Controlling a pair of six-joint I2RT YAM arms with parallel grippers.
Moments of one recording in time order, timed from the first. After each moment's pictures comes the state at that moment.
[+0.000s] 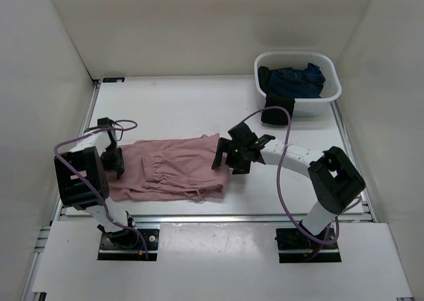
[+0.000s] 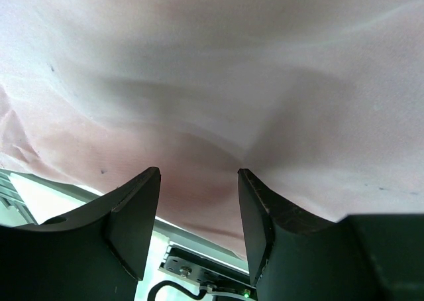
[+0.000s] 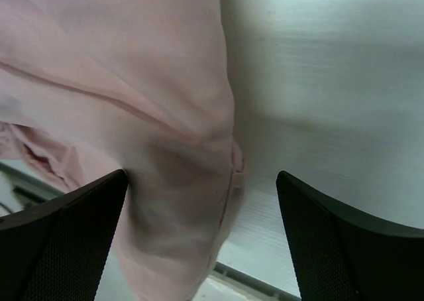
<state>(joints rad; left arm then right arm) 0.23 1.64 0.97 -0.83 -0.30 0.00 0.74 1.64 1.00 -0.40 -0.15 0.83</state>
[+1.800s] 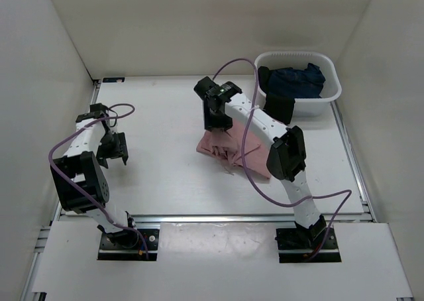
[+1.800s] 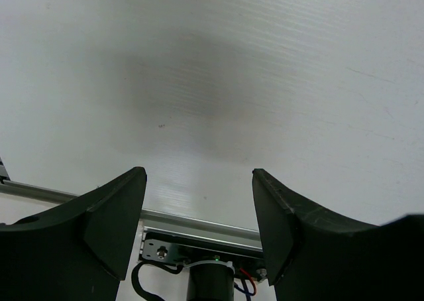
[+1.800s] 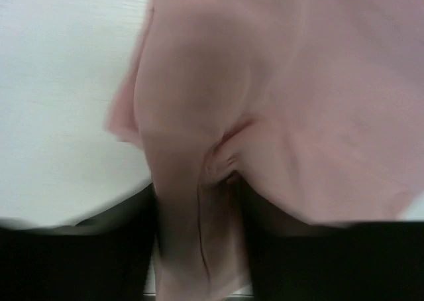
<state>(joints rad) 0.23 1.60 1.17 -1.00 -0.08 0.00 0.76 2.23 2.23 -1.24 0.28 0.61</state>
